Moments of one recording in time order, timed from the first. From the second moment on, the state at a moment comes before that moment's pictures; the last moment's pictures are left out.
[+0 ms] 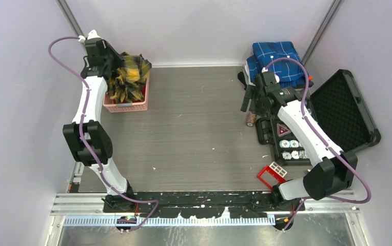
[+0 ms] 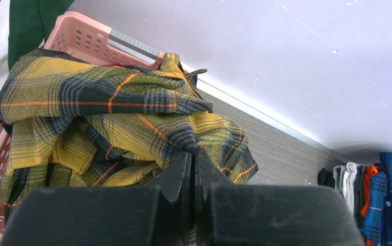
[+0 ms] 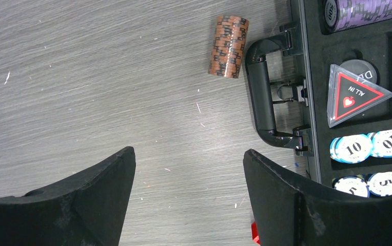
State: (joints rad) left arm 0.12 1.79 1.75 -0.32 0.09 -0.53; right arm 0.33 1.40 1.35 -0.92 0.20 0.53
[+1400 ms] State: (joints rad) left arm -0.04 1.55 1.41 -0.56 -0.26 -0.48; right arm 0.37 1.40 1.28 -0.90 0.15 0.55
